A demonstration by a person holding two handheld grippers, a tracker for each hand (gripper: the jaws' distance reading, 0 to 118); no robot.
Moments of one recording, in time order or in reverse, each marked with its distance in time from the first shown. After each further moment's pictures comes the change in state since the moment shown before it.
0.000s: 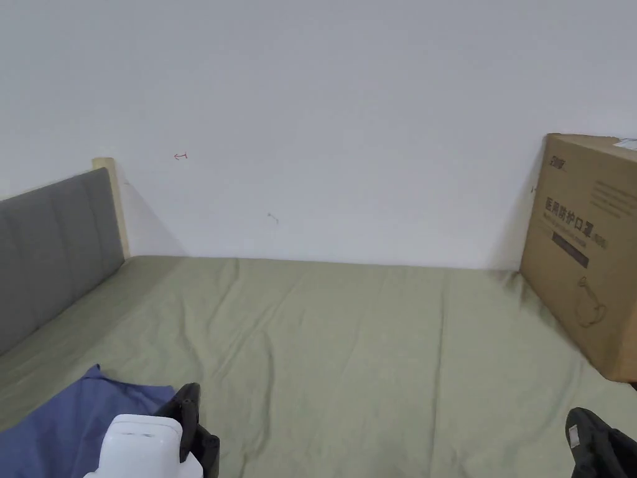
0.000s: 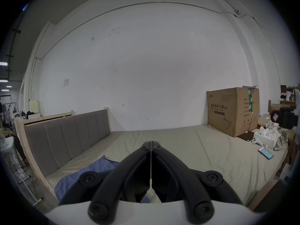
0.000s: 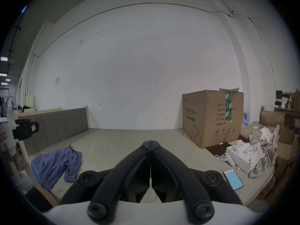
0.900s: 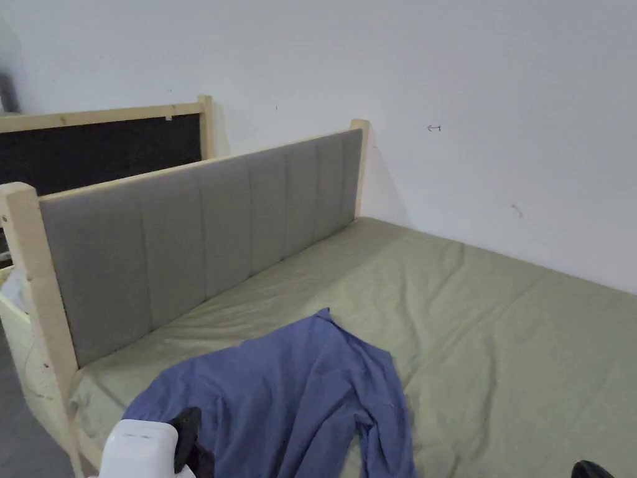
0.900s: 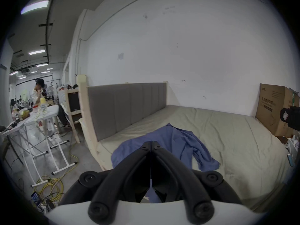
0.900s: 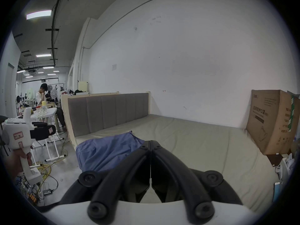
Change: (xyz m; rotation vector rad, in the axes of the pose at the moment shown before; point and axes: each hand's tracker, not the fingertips) left arm -0.174 -0.065 0.069 -0.248 0.428 0.141; right arm -0.181 -0.022 -0.050 -0.136 0.563 0.074
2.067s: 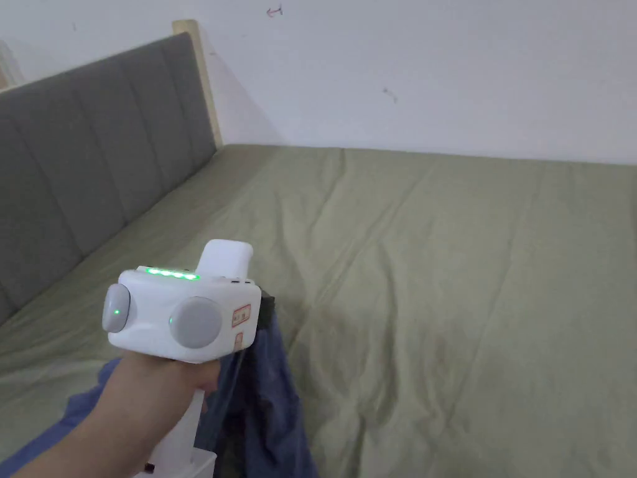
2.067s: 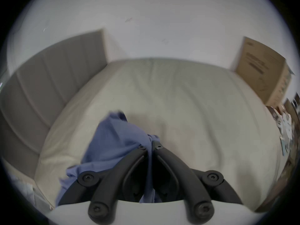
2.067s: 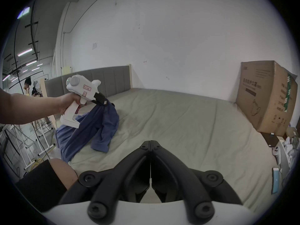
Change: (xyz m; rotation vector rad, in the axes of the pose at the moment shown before) left arm 0.221 0.066 -0.320 -0.406 -0.485 -0.262; right arm 0.102 -0.066 -0.008 -0.199 -0.123 -0.076
